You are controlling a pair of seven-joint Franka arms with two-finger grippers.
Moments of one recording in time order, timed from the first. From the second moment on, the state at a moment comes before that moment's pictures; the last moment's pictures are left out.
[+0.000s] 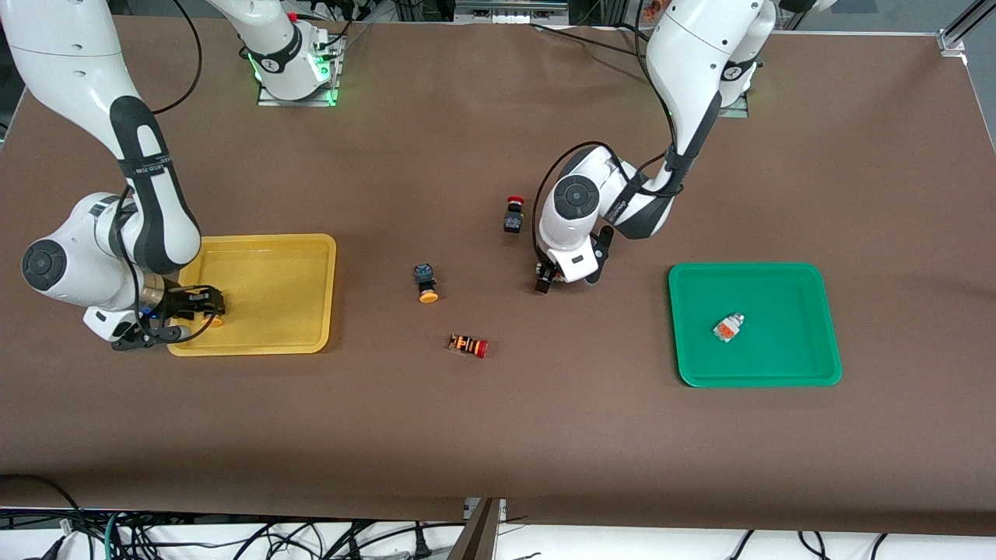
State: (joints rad) left arm -0.57 0.67 -0.11 -1.82 -0.01 2.48 -1.90; right arm 0.05 0.58 -0.20 -1.83 0.21 2.35 -0.47
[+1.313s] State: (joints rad) left arm -0.34 0.56 -0.08 -1.61 0.00 1.90 -1.42; right arm 0.59 0.45 -0.17 -1.86 0.22 2.36 0.20
